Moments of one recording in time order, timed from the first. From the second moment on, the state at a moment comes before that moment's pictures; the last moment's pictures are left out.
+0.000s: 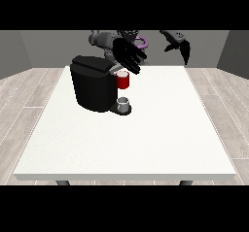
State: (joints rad) left arm -0.44 0.06 0.04 -1.39 -0.11 -0.32 -0.14; right arm -0.97 -0.43 -0.17 -1.15 0.25 -0.02 0.48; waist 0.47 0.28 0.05
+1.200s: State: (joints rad) left arm -0.39 0.08 0.07 -1.40 -0.08 -0.32 -0.14; right arm -1.08 -0.09 -0.03 -1.09 0.18 -0.04 0.05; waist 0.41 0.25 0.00
